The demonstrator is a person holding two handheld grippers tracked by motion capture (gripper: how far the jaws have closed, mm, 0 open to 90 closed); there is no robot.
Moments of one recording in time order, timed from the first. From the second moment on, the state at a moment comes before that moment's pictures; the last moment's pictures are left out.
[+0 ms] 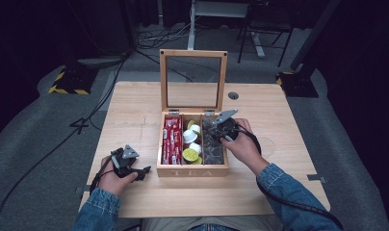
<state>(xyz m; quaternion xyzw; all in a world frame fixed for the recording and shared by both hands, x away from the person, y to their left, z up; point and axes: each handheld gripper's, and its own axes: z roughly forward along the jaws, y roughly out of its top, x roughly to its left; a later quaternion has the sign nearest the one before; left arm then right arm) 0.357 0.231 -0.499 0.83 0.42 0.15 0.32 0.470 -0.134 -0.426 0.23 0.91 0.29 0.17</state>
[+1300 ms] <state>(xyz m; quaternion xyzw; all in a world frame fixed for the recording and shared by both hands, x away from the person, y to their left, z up) 0.359 0.234 -0.503 0.83 0.42 0.16 0.34 0.441 -0.158 -0.367 0.23 0.86 0.44 0.14</state>
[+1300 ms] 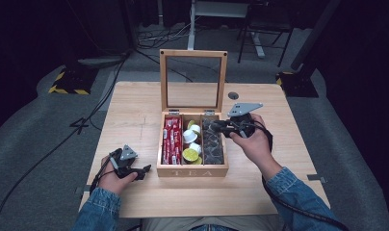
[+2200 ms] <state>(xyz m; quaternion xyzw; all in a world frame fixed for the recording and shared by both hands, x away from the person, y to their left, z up) 0.359 0.234 -0.503 0.83 0.42 0.16 0.34 0.411 -0.223 -0.341 0.26 0.83 0.45 0.18</state>
